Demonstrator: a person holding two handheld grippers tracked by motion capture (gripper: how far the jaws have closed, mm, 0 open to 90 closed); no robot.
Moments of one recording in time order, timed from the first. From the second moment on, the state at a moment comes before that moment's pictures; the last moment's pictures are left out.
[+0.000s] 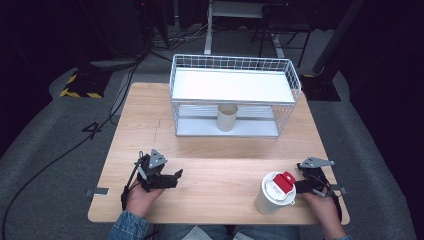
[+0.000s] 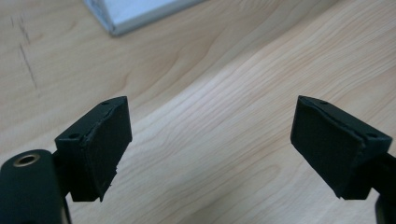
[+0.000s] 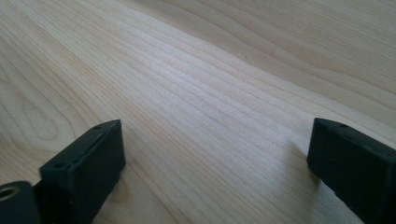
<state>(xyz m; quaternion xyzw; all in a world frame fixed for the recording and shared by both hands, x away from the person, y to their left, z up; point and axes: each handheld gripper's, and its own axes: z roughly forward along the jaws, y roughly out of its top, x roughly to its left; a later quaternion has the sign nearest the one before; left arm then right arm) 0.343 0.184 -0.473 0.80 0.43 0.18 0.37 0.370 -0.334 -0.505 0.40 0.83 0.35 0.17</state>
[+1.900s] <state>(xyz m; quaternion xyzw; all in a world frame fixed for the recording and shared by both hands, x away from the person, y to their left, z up) 0.355 0.195 -0.505 0.82 0.44 0.16 0.33 0.281 -0.347 -0.433 0.32 0.82 0.46 0.14</state>
